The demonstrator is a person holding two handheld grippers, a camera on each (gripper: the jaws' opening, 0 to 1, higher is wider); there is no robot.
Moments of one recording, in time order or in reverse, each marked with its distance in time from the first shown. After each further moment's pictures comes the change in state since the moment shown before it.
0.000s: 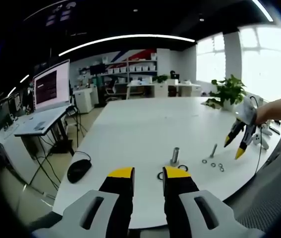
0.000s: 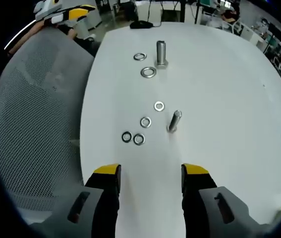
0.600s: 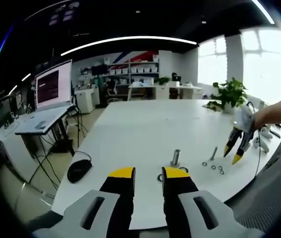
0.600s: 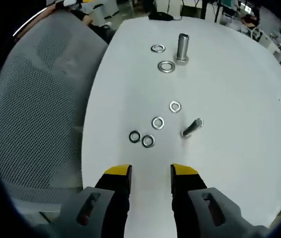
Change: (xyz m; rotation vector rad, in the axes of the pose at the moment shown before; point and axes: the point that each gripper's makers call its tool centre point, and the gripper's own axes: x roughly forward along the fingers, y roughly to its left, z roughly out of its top) left arm 0.000 0.002 0.002 -0.019 -0.014 0.007; right arm 0.021 0.012 0.007 -0.152 0.072 0.078
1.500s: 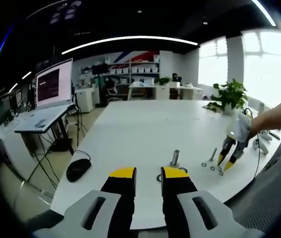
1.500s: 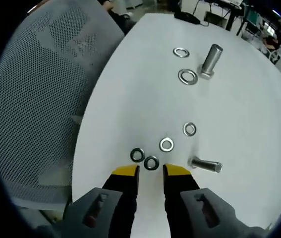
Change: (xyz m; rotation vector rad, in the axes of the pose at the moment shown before) left arm 0.000 -0.001 0.000 -0.014 0.000 -0.004; right arm 0.025 0.005 0.021 -0.202 0.027 0.002
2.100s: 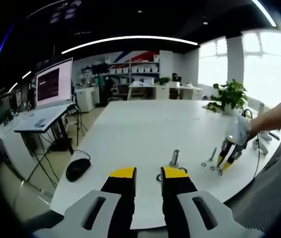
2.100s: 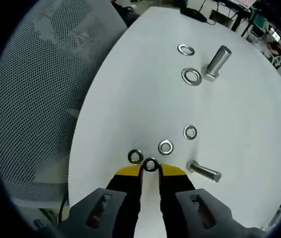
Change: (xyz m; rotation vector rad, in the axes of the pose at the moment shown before) left arm 0.000 0.000 -0.001 -0.002 0.002 -0.002; right arm 0.001 -0.003 0.001 -0.039 0.051 -0.021
